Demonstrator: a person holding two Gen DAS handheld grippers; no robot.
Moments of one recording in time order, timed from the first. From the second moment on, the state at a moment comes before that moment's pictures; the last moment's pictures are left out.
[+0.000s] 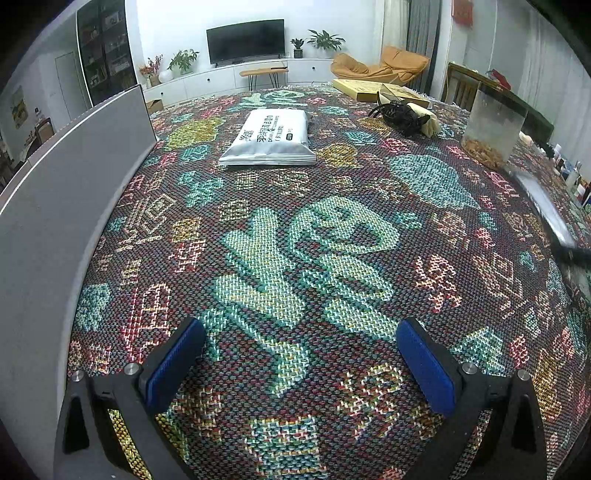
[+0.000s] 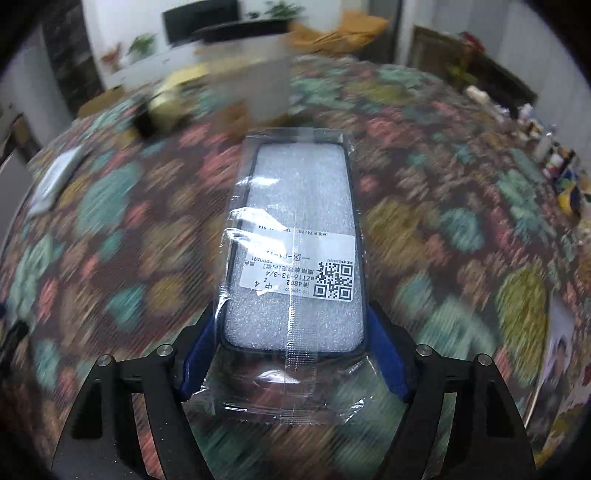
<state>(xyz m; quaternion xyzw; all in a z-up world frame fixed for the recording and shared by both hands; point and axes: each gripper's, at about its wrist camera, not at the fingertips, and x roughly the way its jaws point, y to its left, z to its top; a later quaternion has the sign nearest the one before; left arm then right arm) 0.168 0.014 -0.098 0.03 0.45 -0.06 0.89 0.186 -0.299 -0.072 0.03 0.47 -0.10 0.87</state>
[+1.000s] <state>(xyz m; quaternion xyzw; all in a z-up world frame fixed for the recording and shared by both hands) 0.169 0.014 -0.098 0.03 0.45 -0.06 0.89 0.198 -0.311 -0.078 0.06 0.45 -0.12 0.88</state>
